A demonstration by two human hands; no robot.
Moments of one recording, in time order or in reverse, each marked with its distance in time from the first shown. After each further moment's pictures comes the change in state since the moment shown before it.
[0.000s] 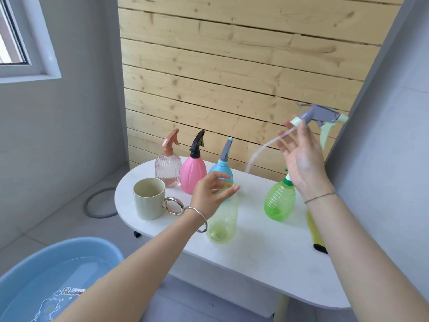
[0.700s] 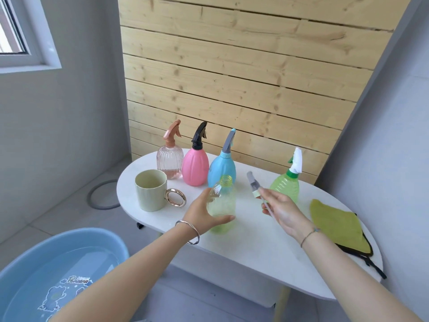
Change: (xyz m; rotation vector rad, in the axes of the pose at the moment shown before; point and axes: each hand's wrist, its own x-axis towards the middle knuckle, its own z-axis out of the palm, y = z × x) left_hand -0.034 -0.050 -0.018 0.346 -0.141 -0.157; right_hand -0.050 0.102 -0.077 -0.537 -0.096 0.550
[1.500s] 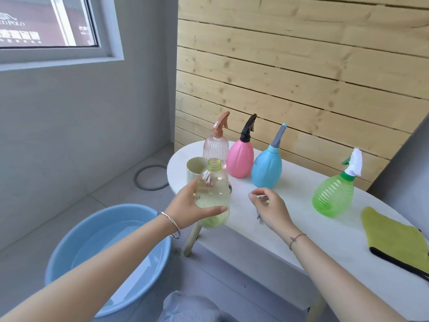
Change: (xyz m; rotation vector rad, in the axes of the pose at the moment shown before) left_hand -0.076 -0.012 -0.113 -0.016 0.137 -0.033; right_hand -0.003 0.039 0.110 -0.506 -0.055 -0.338
